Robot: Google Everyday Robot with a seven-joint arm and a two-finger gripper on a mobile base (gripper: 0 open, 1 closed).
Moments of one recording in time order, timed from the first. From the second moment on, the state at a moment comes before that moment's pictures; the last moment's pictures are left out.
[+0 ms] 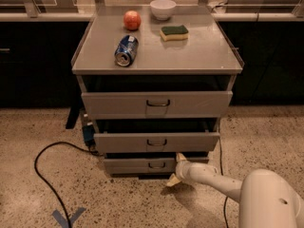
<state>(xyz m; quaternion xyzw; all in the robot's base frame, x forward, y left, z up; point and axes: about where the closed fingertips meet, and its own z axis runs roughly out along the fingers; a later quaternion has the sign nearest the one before) 0.682 -0.123 0.208 -0.57 0.73 0.02 0.37</state>
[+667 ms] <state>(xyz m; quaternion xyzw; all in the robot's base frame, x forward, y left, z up) 0.695 -0.098 0.200 -0.60 0.73 0.04 0.32</state>
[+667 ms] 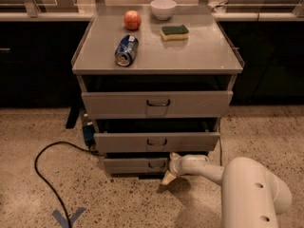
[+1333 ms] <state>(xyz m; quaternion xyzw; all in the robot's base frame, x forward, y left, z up) 0.662 -0.127 0.164 -0.57 0.79 0.08 0.23</state>
